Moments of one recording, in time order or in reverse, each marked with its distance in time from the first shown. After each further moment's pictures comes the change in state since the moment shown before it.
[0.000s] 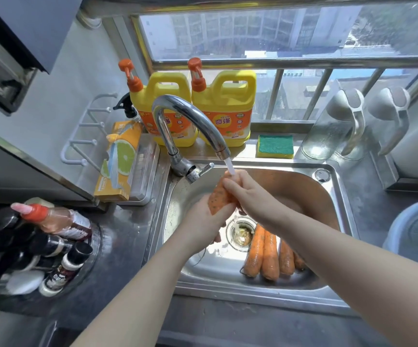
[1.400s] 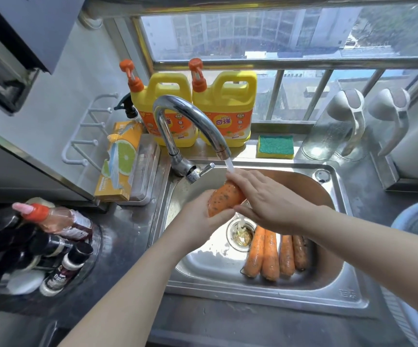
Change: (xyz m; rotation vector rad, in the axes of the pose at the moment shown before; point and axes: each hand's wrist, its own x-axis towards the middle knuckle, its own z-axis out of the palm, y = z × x) left_hand 0.001 -0.009 -0.017 0.201 -0.030 0.115; right_hand -0.007 0.018 -0.049 -1.170 -0.186 -0.478
